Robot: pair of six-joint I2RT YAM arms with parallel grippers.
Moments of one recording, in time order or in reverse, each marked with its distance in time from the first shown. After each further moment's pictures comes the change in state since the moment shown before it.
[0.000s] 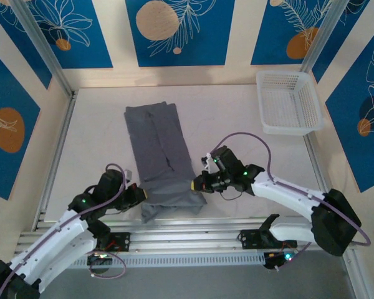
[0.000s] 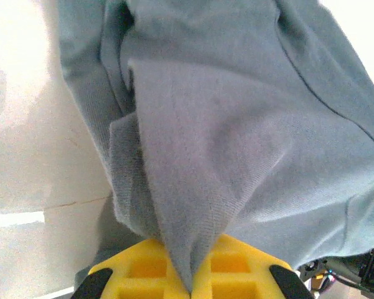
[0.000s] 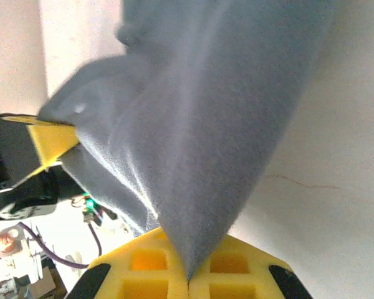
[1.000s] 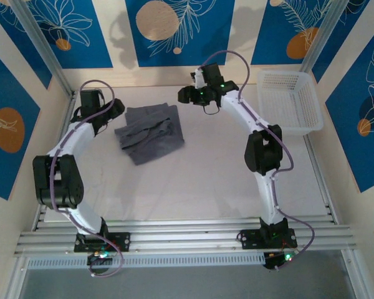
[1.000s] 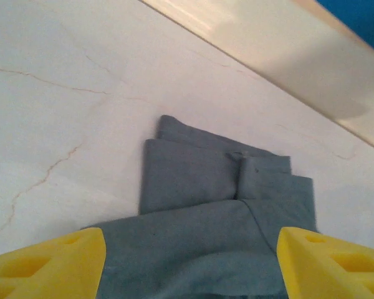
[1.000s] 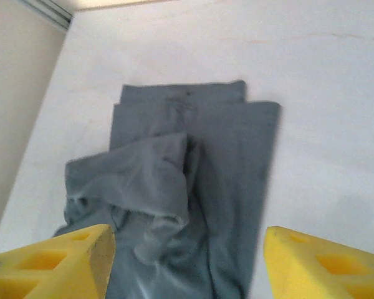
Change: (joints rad) left arm 0.589 1.006 0.798 0.441 -0.110 0.466; right arm -0.348 1.011 1.415 -0.340 0.097 -0.476
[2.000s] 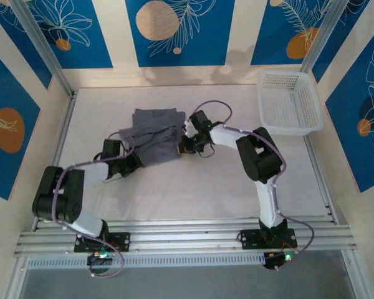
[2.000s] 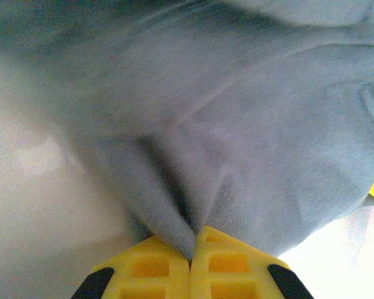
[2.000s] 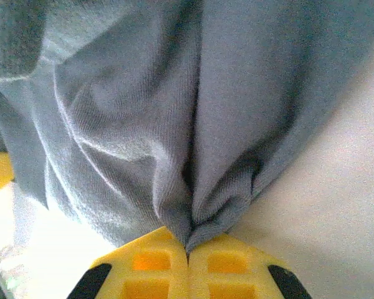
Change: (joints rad) left arm -0.169 -0.163 -0.700 0.237 0.259 -0.185; right arm 0.142 -0.119 -0.742 0.294 -0.135 0.076
